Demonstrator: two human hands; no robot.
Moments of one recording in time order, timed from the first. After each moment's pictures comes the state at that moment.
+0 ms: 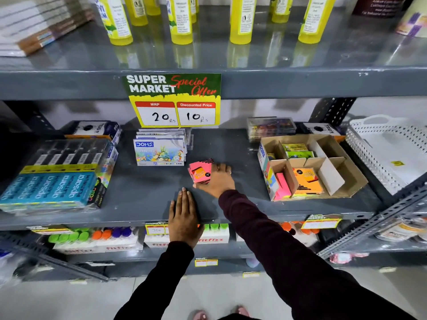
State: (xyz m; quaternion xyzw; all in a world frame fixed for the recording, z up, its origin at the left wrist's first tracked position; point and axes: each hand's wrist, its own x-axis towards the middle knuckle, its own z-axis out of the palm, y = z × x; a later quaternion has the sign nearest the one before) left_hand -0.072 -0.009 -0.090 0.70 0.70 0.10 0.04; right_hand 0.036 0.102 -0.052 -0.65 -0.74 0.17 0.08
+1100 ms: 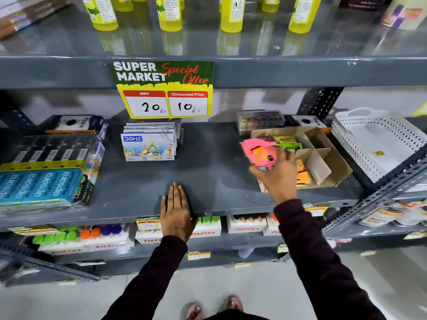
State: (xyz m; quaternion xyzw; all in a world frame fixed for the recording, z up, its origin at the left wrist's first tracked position) left_hand -0.074 -0.008 -0.101 0.71 0.70 0.07 0.02; right_hand 0.165 0.042 0.007 -0.75 -0.57 0.06 0.33
